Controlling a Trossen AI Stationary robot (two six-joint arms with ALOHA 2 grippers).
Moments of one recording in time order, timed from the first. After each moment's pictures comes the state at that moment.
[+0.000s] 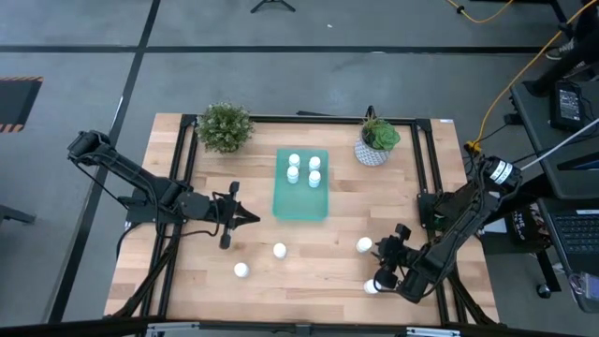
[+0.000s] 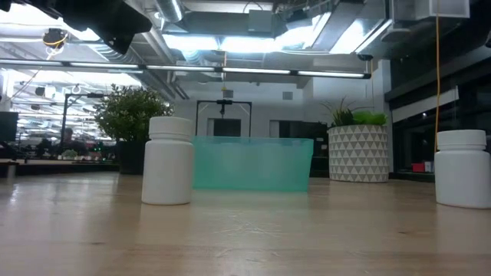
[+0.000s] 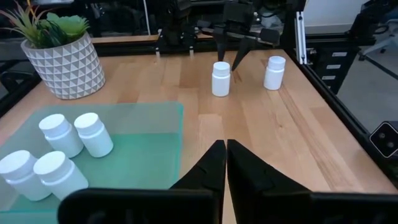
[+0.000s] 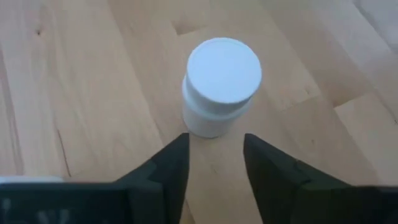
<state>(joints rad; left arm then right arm) -0.44 0.92 0.48 0.09 -0.39 -0.15 0.97 1.56 0.76 -0.67 0.69 1.35</state>
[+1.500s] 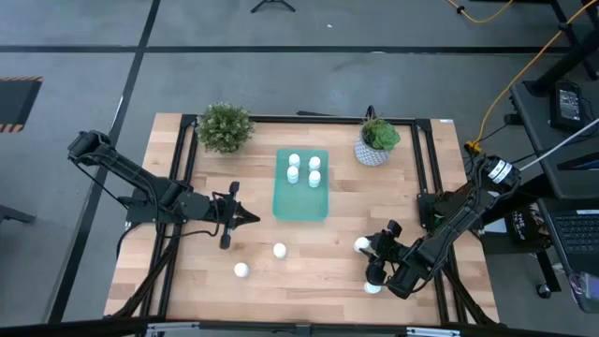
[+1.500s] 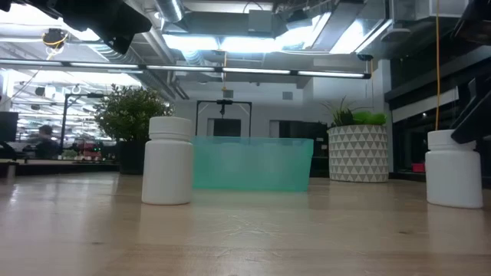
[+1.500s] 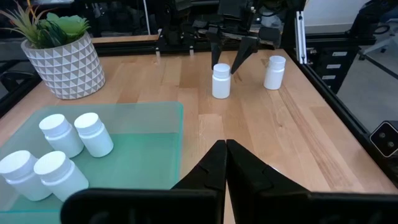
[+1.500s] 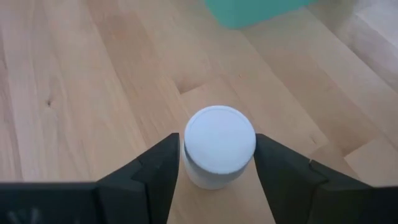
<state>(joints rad) -0.44 0.92 0.48 0.09 -0.39 -0.14 0.88 1.56 0.76 -0.54 0.79 1.28</state>
